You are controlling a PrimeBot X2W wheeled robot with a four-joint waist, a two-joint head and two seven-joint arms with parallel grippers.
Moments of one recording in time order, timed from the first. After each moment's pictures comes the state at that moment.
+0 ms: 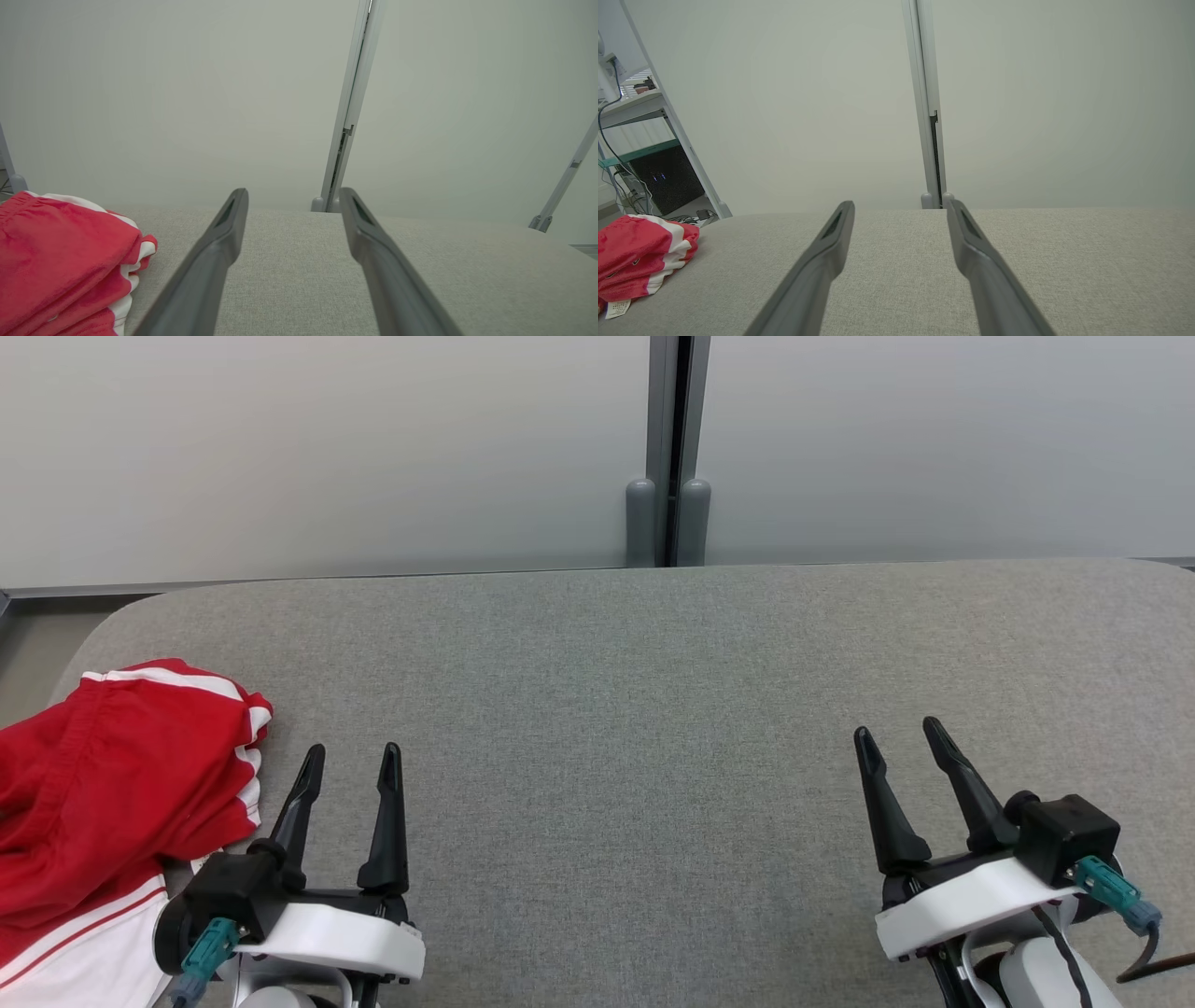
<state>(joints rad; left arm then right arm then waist) -0.06 0.05 -0.11 0.17 -0.28 -0.02 -0.26 -0.18 -0.13 0.26 0.24 0.37 0.13 -0.26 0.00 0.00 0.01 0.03</state>
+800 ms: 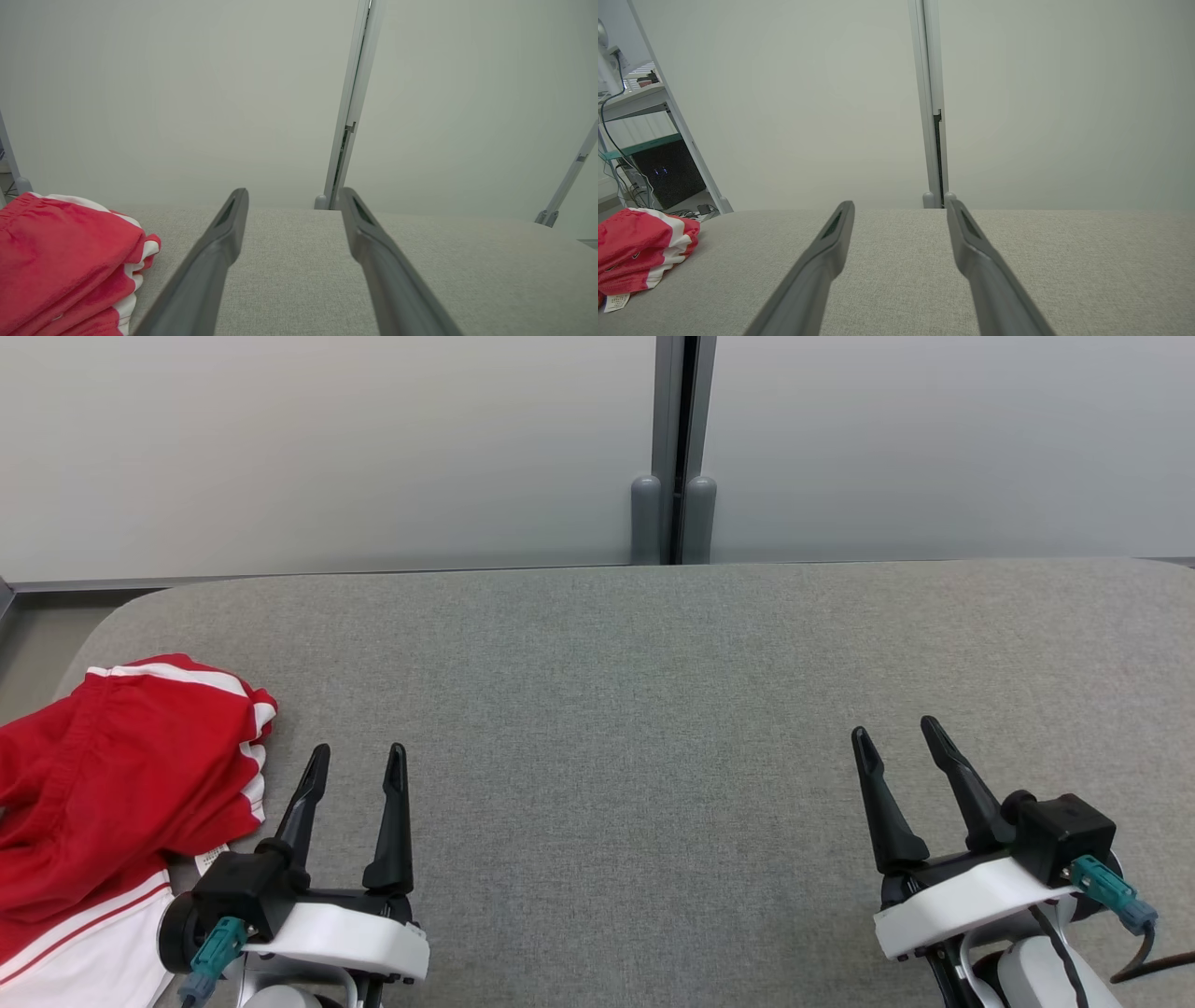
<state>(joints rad) -0.07 0.05 -0.12 0.18 -0.26 -0.02 -0.26 -0.18 -0.13 0.26 0.25 0.36 0.13 -0.26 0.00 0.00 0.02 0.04</state>
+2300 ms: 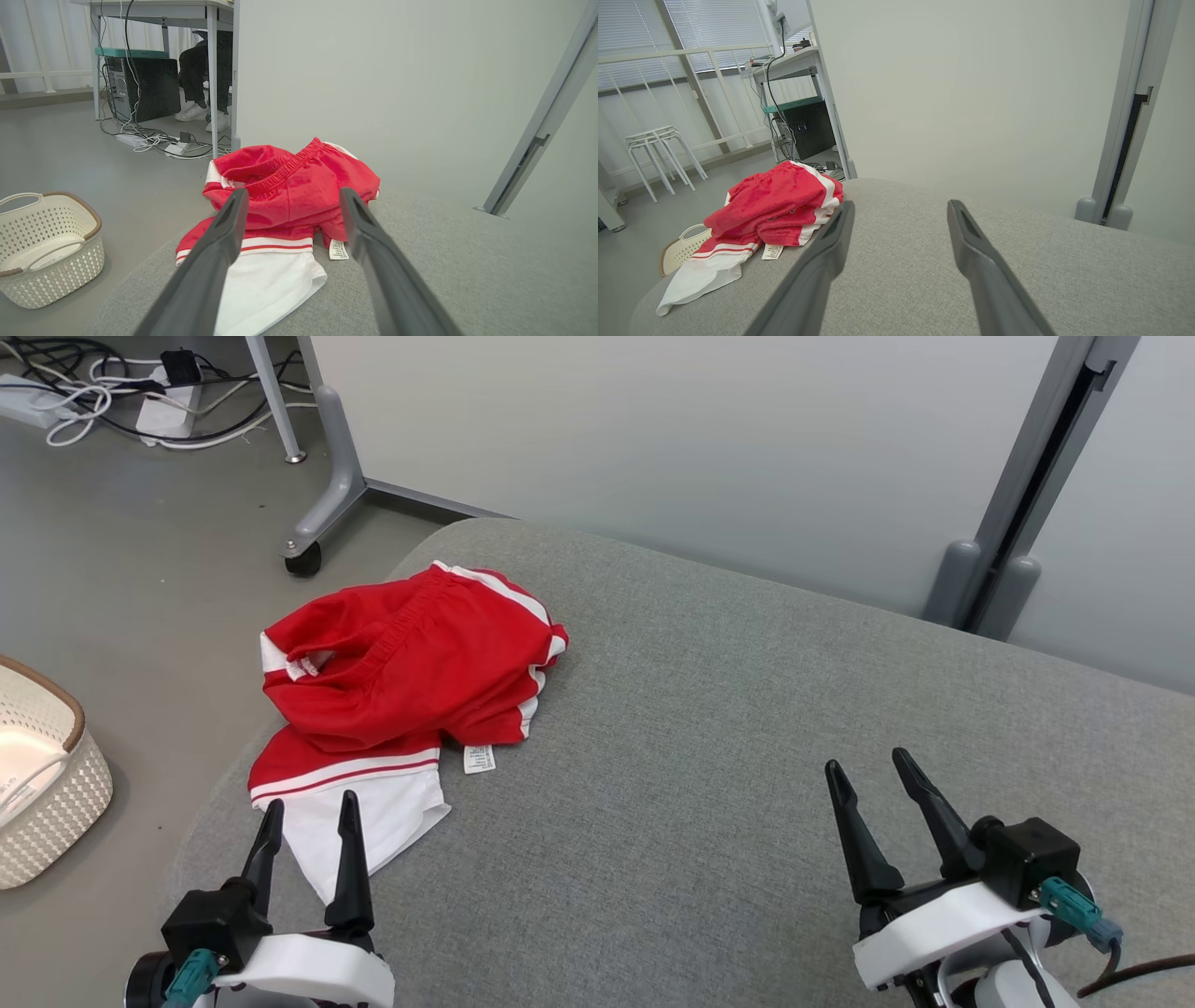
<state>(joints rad) -0.03 0.05 -0.05 0.25 -0.27 0.02 -0.26 -0.16 -0.11 0.30 0.28 0.36 0.13 -0.26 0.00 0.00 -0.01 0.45</state>
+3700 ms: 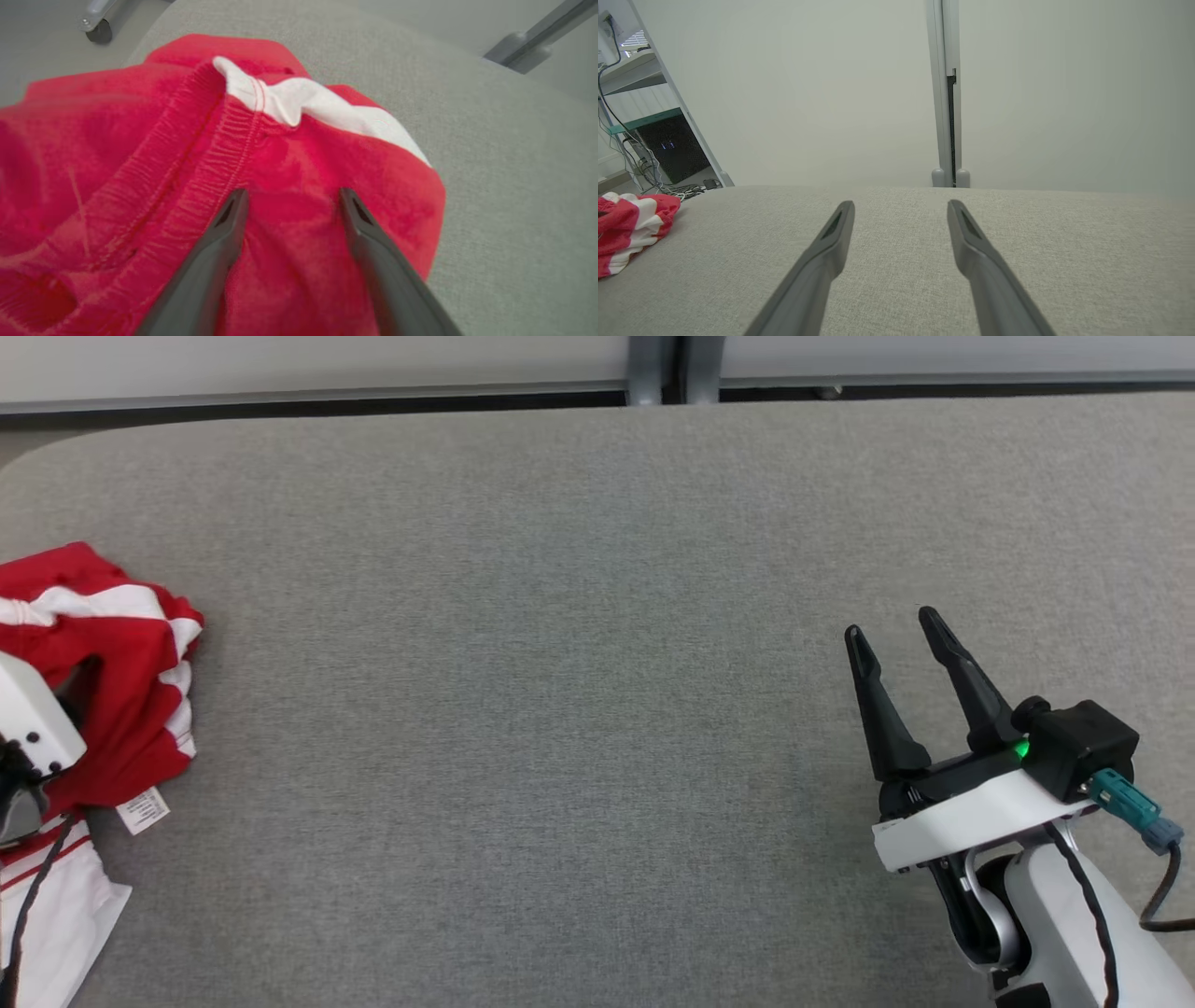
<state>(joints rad) -0.66 0.42 0.07 0.77 -0.56 -0.10 0.50 -0.33 -0.18 0.32 0.21 0.39 0.13 -0.26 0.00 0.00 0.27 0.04</state>
